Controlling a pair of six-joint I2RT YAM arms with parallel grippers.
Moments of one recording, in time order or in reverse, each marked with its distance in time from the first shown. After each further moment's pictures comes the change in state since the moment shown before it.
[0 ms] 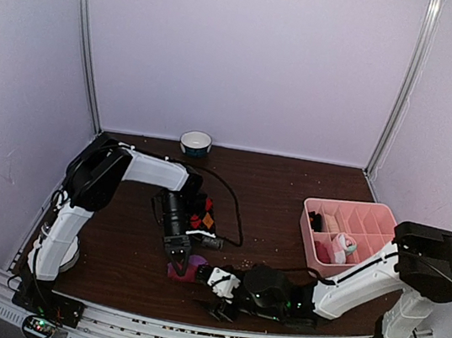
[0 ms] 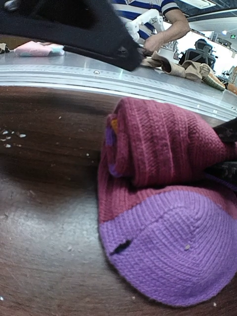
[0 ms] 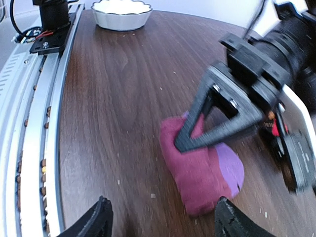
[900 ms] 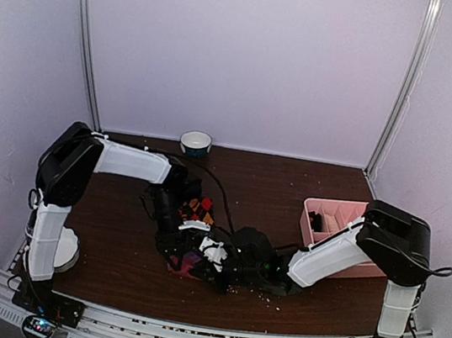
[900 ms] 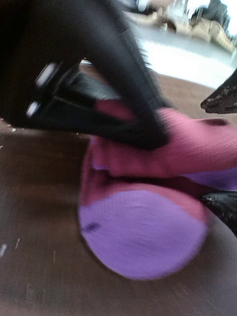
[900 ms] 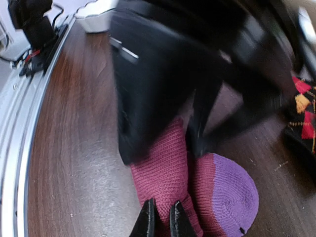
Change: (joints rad) left arm 0.006 -0.237 -0.205 0.256 -0.139 -0.067; right arm -0.235 0.226 0.257 -0.107 -0.386 0.050
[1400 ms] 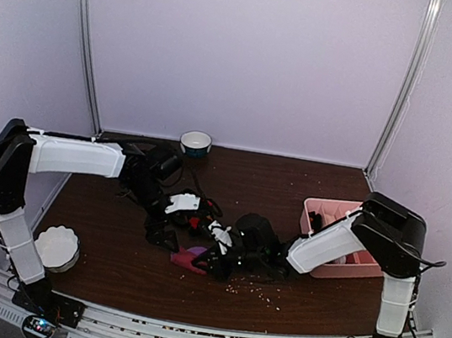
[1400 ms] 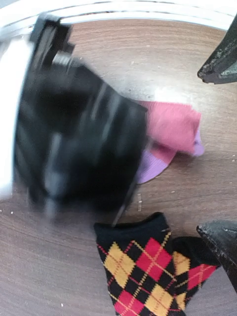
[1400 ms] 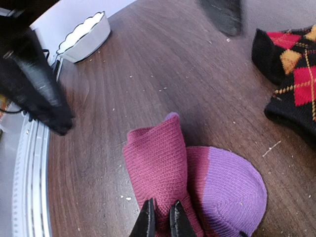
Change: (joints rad) left arm 0.024 -0.403 -0.299 0.460 -0.193 0.009; right arm -0.109 0.048 0.065 -0.061 -0.156 0.286
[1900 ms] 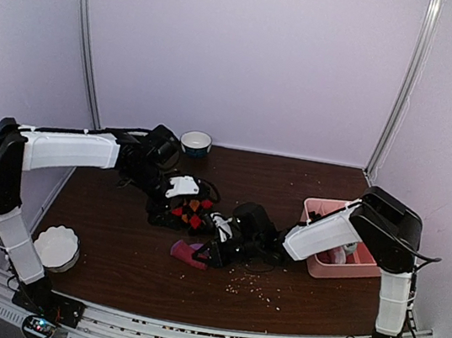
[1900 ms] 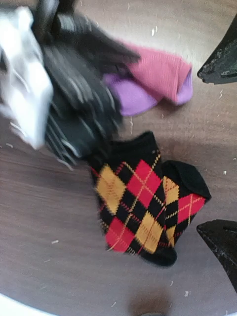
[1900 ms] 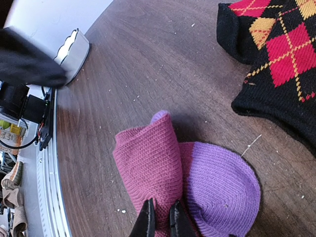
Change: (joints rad) left arm 0.037 -0.032 0.048 0.069 -0.165 0.064; right arm -0.055 0.039 0.113 -0.174 -0.068 0.221
